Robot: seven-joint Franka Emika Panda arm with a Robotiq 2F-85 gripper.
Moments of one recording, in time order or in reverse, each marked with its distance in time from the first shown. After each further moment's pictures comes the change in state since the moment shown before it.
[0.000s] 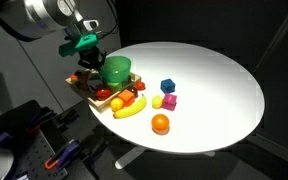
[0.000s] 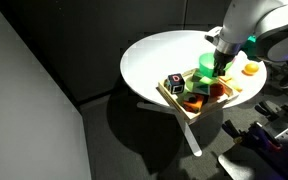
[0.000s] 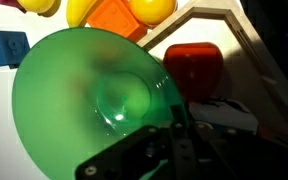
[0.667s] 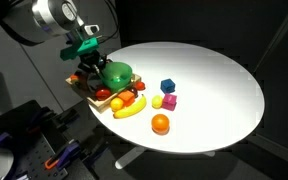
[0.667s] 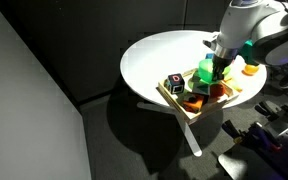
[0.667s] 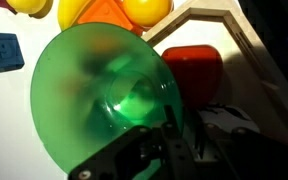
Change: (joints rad) arm 0.003 0.050 0.000 0.019 -0.051 0.000 0.051
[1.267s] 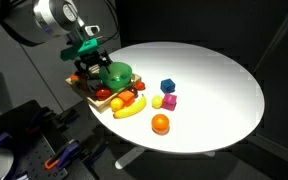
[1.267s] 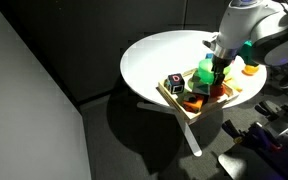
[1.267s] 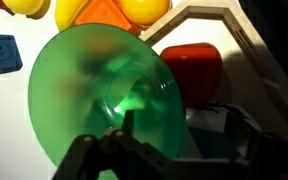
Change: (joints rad) arm 0.000 0.009 0.000 0.005 0.001 0.004 0.014
